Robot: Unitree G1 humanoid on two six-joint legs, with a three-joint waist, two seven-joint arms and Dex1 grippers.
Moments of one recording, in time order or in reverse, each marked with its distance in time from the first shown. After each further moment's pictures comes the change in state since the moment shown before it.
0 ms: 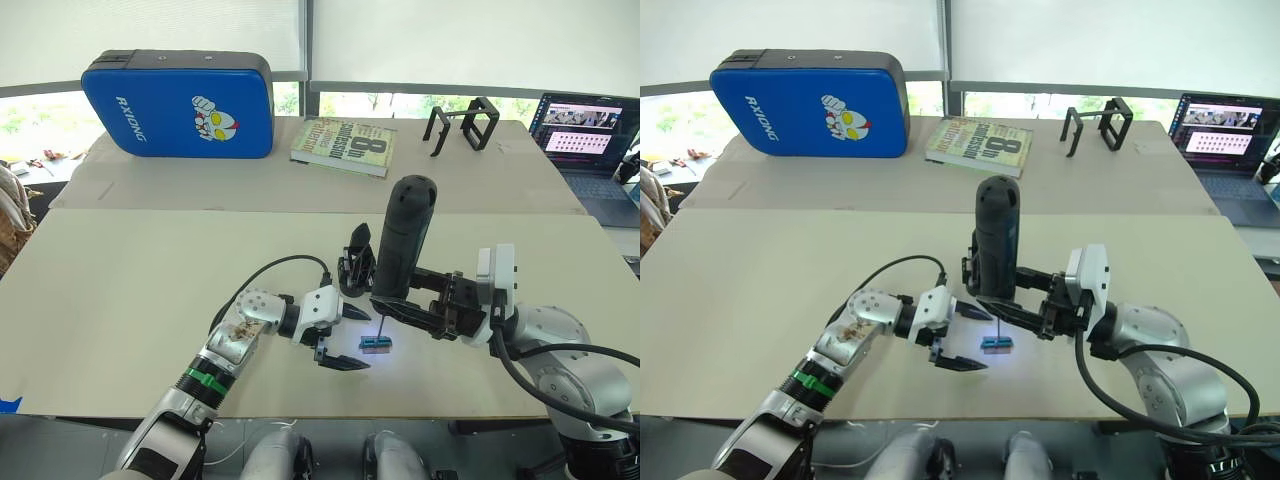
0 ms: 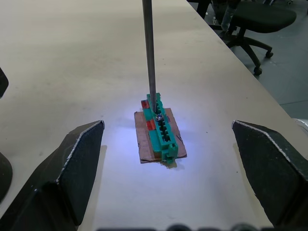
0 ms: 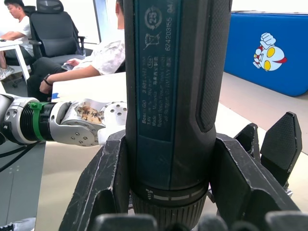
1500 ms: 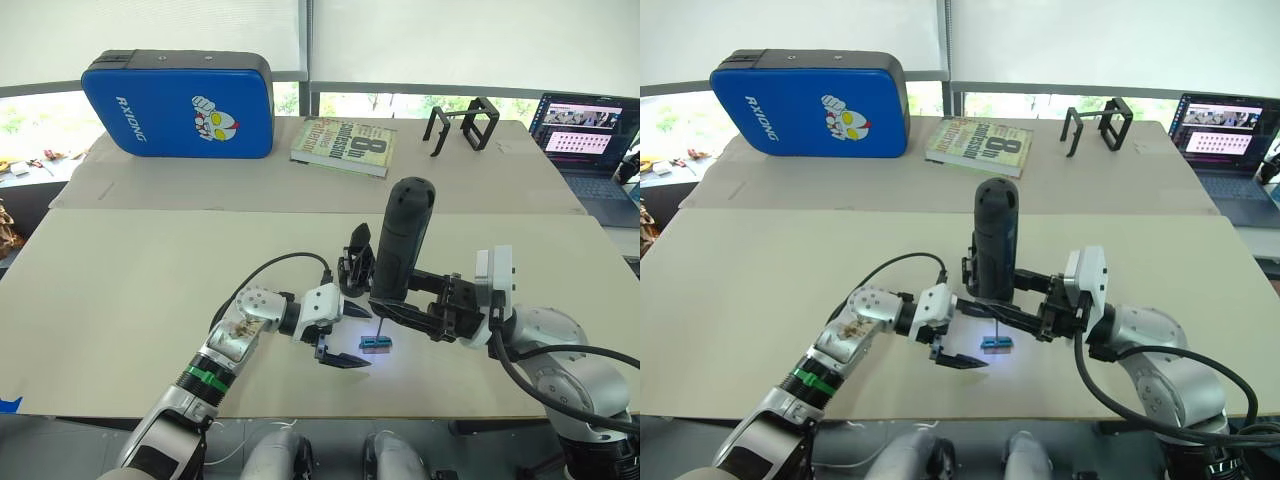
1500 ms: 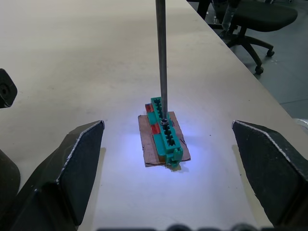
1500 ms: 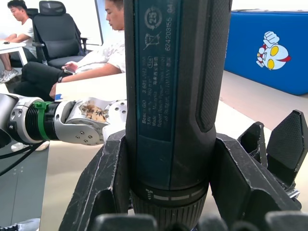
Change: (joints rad) left arm -0.013 0.000 0.000 0.000 0.000 0.000 0.001; right arm 0.006 0.001 0.009 -0.001 0.005 0.000 -0.002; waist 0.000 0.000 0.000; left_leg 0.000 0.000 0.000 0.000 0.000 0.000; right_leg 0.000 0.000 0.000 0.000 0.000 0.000
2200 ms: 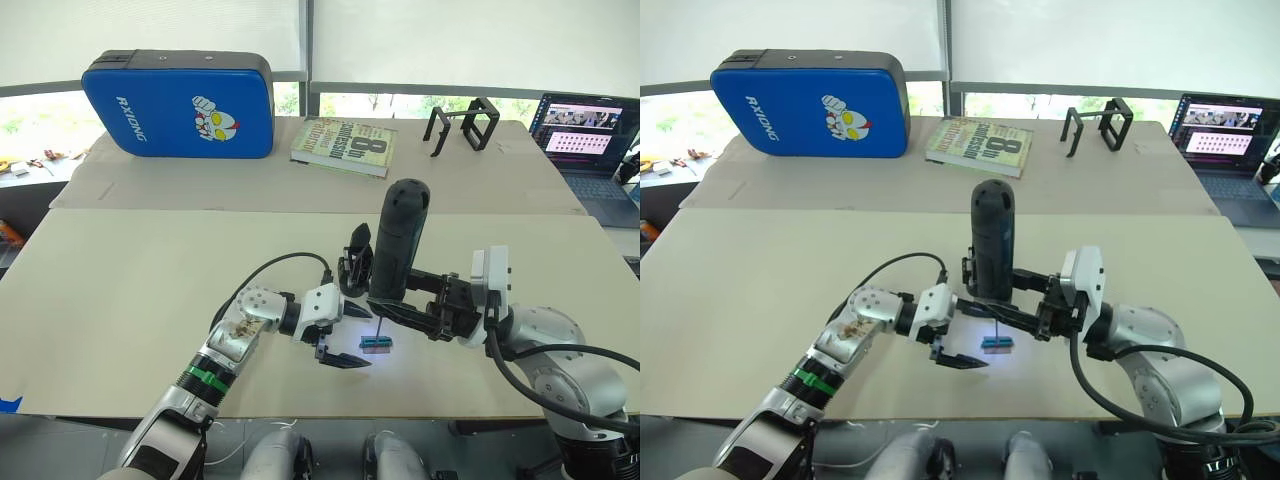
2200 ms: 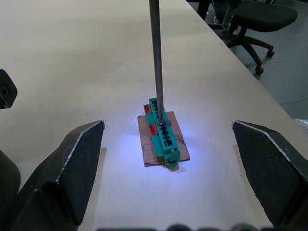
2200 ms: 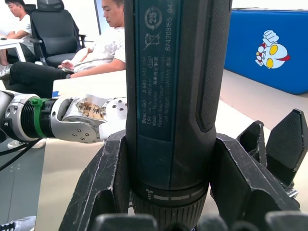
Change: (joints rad) left arm 0.000 -0.001 0.000 0.000 0.000 0.000 0.003; right arm -0.007 0.010 0.009 0.005 -0.025 -0.001 0.002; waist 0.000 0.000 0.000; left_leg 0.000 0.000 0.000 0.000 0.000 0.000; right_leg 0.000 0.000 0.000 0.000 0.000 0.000
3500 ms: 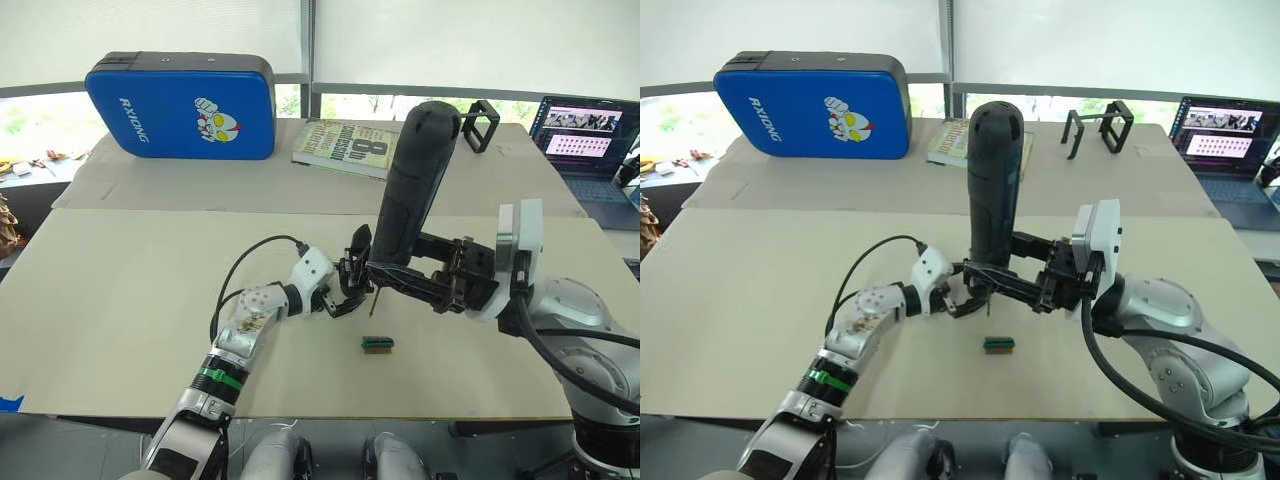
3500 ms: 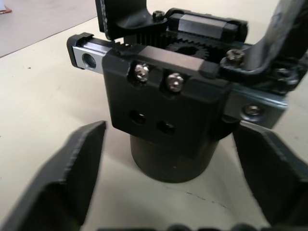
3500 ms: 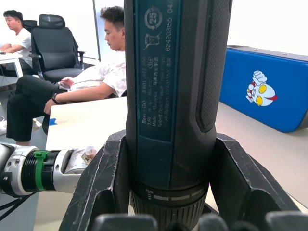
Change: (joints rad) left arm -0.021 -0.138 0.143 0.134 0.050 0.069 0.498; right arm -0.135 -0.065 -0.064 -0.109 0.195 0.152 -0.175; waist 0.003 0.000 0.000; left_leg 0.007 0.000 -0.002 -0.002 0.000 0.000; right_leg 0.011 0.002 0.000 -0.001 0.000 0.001
